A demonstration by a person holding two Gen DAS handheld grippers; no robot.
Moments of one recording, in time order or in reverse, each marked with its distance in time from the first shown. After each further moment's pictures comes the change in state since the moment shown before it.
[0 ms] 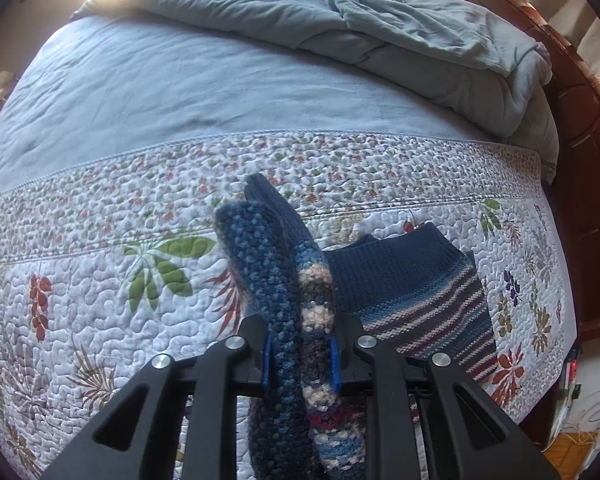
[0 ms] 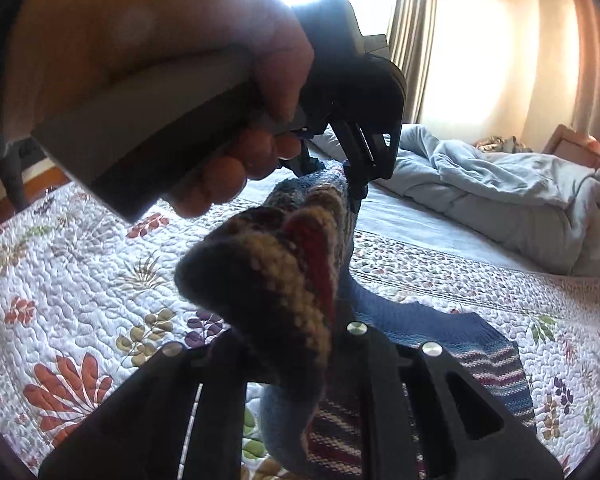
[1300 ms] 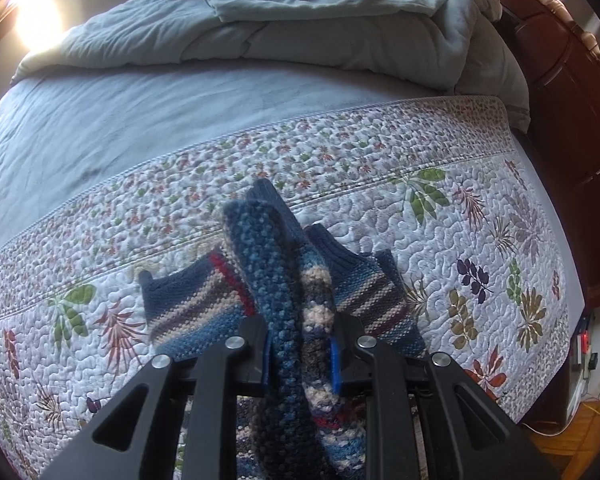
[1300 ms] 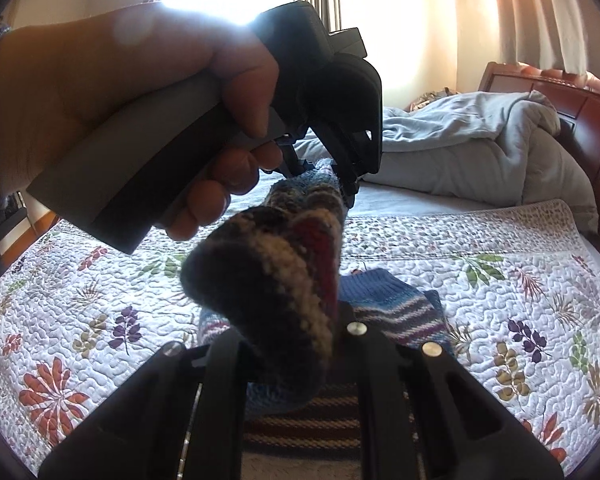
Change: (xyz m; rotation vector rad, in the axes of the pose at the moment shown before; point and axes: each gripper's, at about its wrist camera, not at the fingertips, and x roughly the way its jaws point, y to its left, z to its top) left arm 0.049 -0.203 0.017 0.184 0.036 0.007; right arm -0.047 -0.153 -0.051 0.245 -0.002 -0.092
